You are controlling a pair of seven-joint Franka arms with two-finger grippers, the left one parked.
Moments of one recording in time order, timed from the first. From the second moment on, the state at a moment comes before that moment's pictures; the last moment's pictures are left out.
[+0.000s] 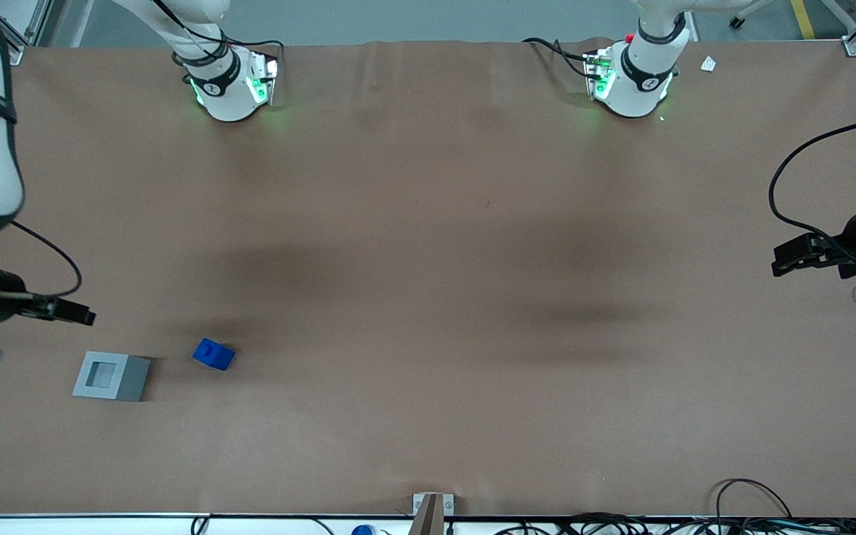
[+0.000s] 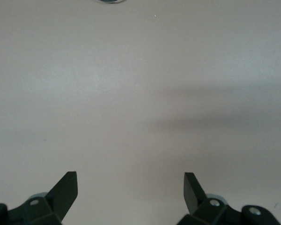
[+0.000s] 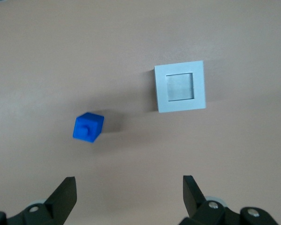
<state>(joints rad) -0.25 0.45 0.20 -1.42 -0.04 1.83 0.16</state>
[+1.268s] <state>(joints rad) -0.10 0.69 0.19 -1.48 -0.14 2.05 0.56</state>
